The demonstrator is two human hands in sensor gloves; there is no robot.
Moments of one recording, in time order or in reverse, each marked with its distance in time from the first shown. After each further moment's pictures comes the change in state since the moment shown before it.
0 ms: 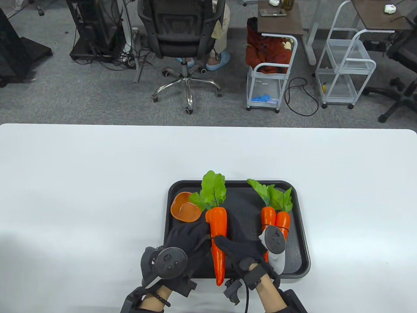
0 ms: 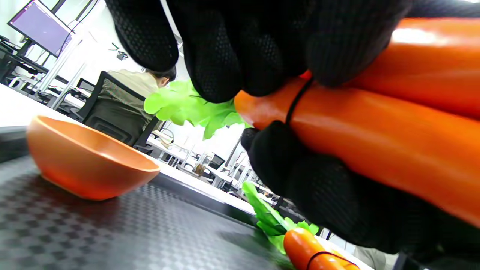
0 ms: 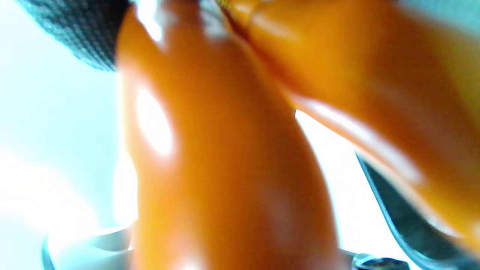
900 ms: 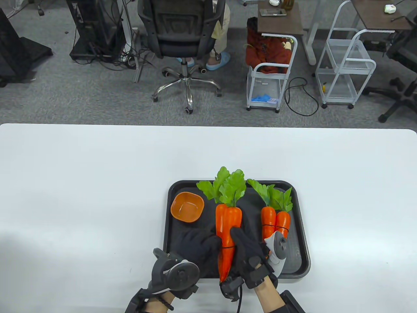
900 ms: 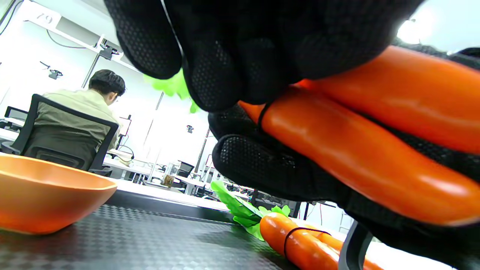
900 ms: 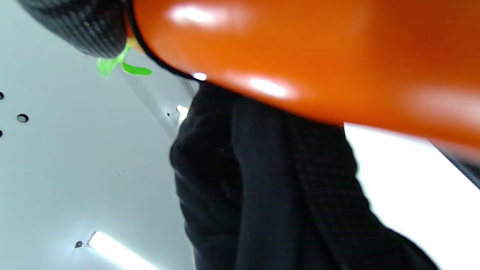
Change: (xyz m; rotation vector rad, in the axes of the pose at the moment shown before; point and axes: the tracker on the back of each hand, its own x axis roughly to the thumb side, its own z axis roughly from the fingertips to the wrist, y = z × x) left_hand 0.030 -0.007 0.005 -0.014 -0.198 -0.157; right_hand -0.016 -0.008 0.002 -0.115 -0.111 -0.294
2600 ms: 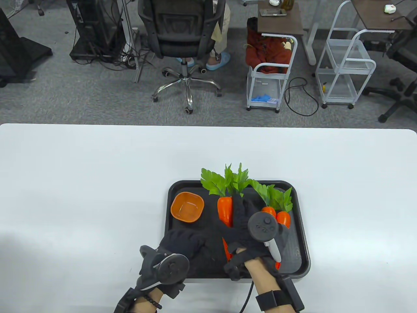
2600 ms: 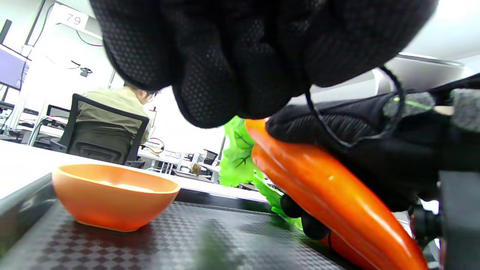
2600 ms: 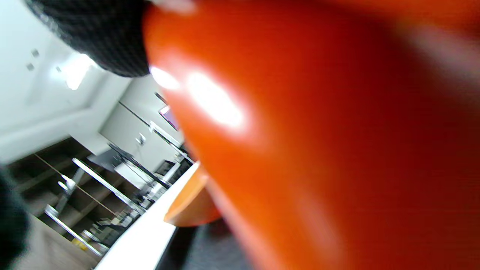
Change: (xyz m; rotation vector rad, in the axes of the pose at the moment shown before) left_hand -0.025 0.018 0.003 -0.072 0.102 -0.050; right_hand 0.037 0.008 -0.038 -0.180 0.180 1.194
